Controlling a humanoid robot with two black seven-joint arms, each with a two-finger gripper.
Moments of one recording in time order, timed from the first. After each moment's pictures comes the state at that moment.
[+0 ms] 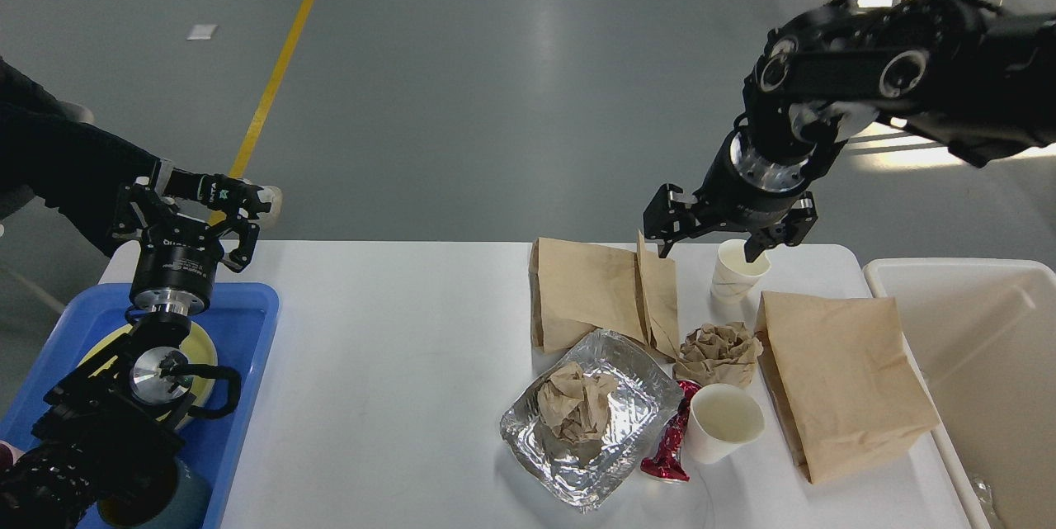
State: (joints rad) left arm -0.64 0.22 -0.94 -0.31 -0.09 -0.59 -0.51; right arm 1.88 -0.18 -0.91 1.12 0.02 0.61 -0.44
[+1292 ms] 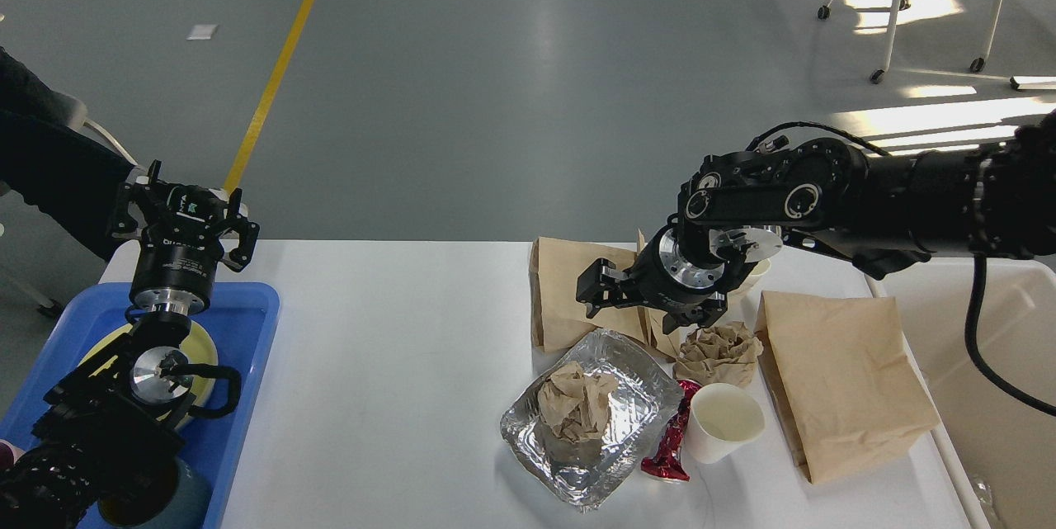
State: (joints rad) left arm -0.64 0.22 -0.94 -0.31 -0.09 -0.59 -0.51; right arm 1.64 -0.14 -0.73 1.12 -0.02 0.39 -0.40
